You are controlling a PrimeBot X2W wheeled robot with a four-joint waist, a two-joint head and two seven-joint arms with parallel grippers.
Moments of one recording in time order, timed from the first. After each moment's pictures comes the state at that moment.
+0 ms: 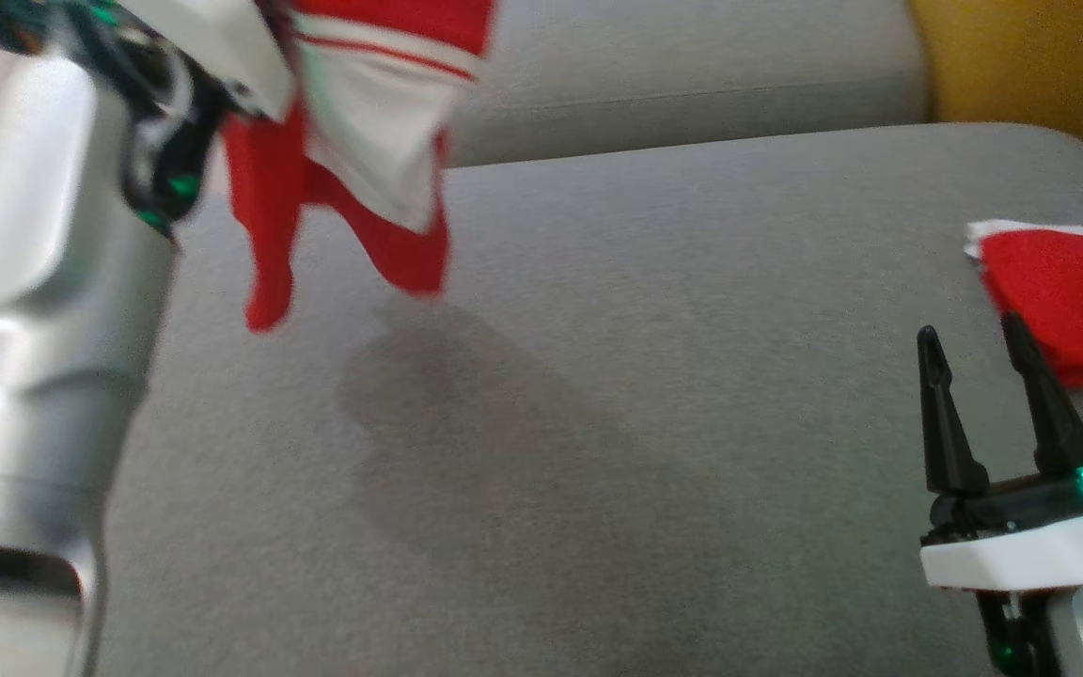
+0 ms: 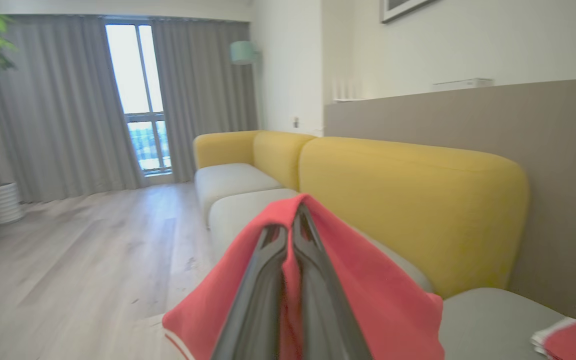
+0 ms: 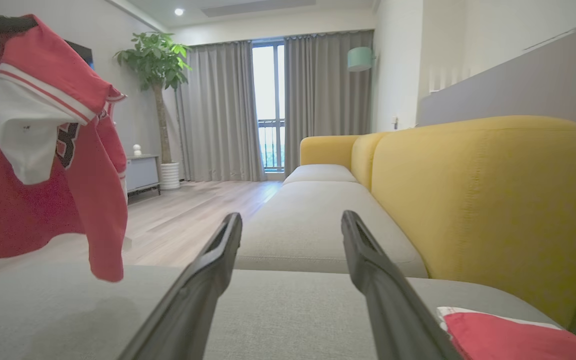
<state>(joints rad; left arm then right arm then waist) -1.07 0.27 -0.44 0.57 -0.59 -0.13 0.23 0.02 -0.22 0.07 -0.02 0.24 0.12 -0.25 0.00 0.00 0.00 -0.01</state>
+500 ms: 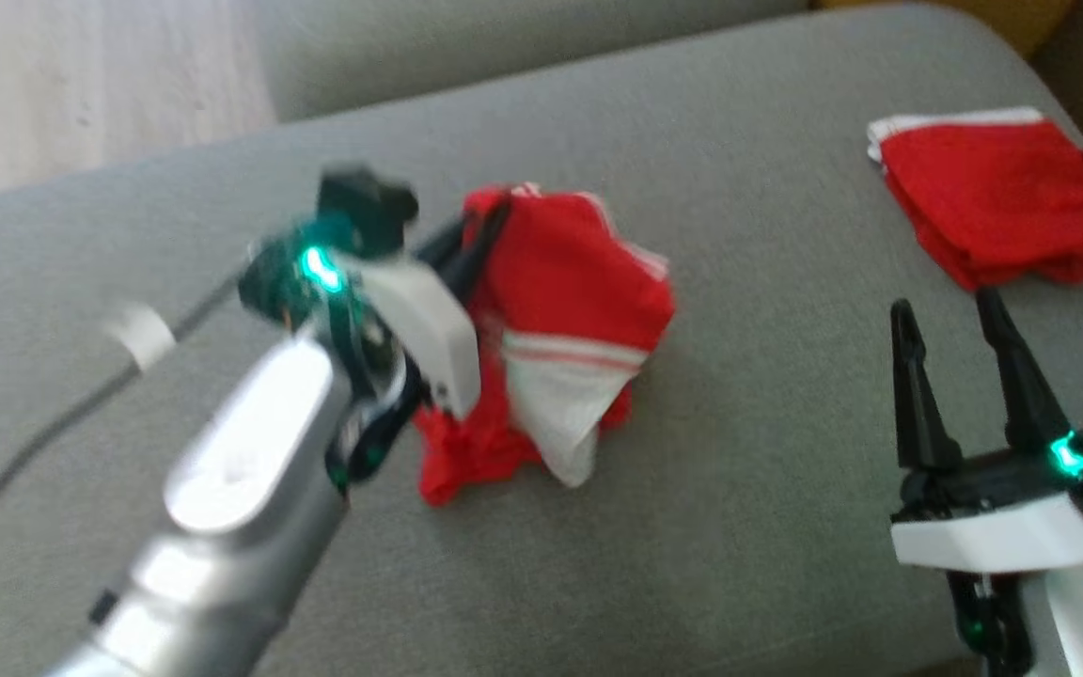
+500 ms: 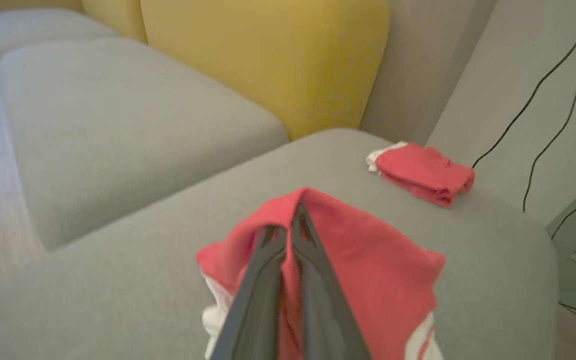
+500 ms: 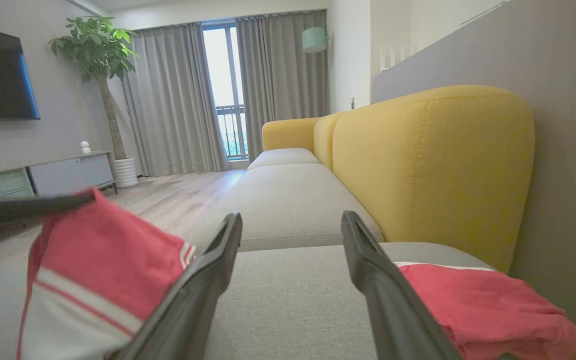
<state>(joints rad) -0.69 0.20 -0.64 0.32 -0.62 -0.09 0.33 -0.01 -0.17 0.09 -0.04 0.24 0.12 -0.25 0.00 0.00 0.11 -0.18</state>
